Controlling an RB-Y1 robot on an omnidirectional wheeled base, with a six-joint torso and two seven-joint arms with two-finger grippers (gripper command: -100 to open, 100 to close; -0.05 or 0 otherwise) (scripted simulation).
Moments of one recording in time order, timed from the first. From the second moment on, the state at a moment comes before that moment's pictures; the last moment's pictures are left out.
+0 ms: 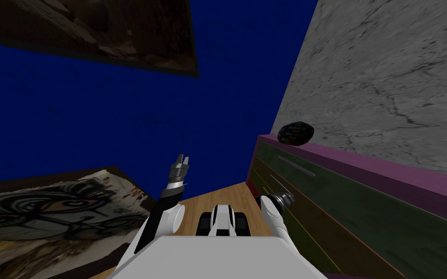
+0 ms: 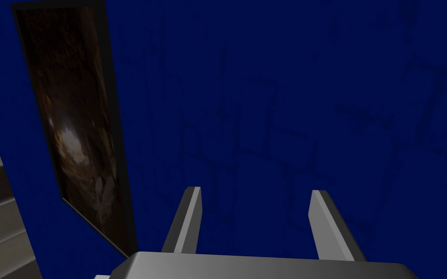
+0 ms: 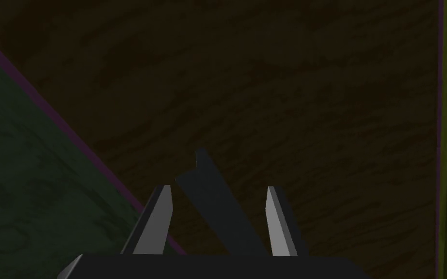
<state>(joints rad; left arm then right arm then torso) 0.49 -0.01 -0.04 -2.22 0.03 -0.43 -0.03 0.04 -0.10 -0.15 -1.14 1.57 1.04 0.67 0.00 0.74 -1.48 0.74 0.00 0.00</state>
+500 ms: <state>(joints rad) 0.49 -0.01 -0.04 -2.22 0.03 -0.43 -0.03 0.03 -0.07 -0.15 -1.16 1.58 1.06 0.69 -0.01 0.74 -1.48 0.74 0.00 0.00</state>
